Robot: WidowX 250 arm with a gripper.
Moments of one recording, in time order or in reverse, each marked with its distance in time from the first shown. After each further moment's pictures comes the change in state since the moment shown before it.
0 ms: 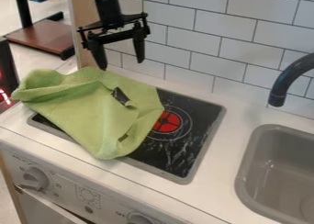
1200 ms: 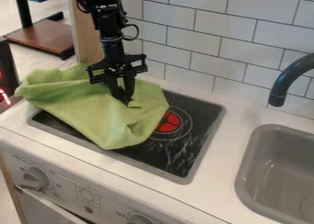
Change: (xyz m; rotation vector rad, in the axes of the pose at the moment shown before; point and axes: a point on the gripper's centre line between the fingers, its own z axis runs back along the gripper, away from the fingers) arm 0.035 0.007 -0.080 0.082 -0.033 0.169
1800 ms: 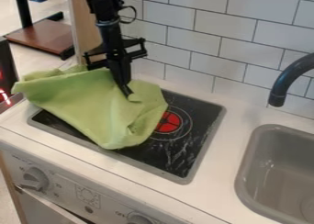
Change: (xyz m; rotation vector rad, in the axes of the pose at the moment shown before) arm -0.001 -0.002 0.023 -0.039 -0.045 -0.008
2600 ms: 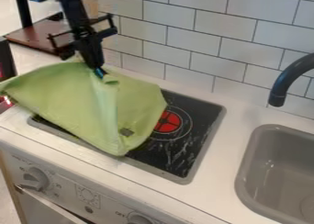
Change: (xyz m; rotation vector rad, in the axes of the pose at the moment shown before) arm -0.005 0.033 0.046 -0.056 0.137 0.100
